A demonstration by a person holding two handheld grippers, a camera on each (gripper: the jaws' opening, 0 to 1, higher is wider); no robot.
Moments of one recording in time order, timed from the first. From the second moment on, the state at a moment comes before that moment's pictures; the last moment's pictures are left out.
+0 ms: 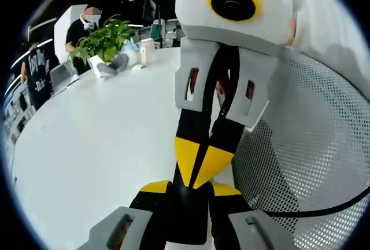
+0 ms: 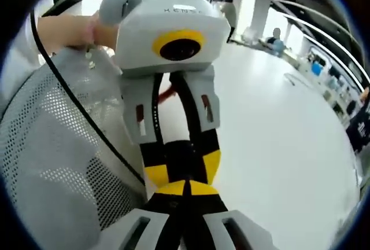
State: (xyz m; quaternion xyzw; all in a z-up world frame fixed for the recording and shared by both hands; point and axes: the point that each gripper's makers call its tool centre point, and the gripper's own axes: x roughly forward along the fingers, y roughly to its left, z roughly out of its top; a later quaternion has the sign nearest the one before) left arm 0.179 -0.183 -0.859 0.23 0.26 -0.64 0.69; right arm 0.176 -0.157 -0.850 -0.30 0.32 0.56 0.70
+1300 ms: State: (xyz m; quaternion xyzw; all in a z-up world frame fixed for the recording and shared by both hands) left arm 0.179 -0.183 -0.859 0.23 0.27 -0.63 0.69; right arm 0.178 -0.176 -0.850 -0.27 0.32 0.56 0.72
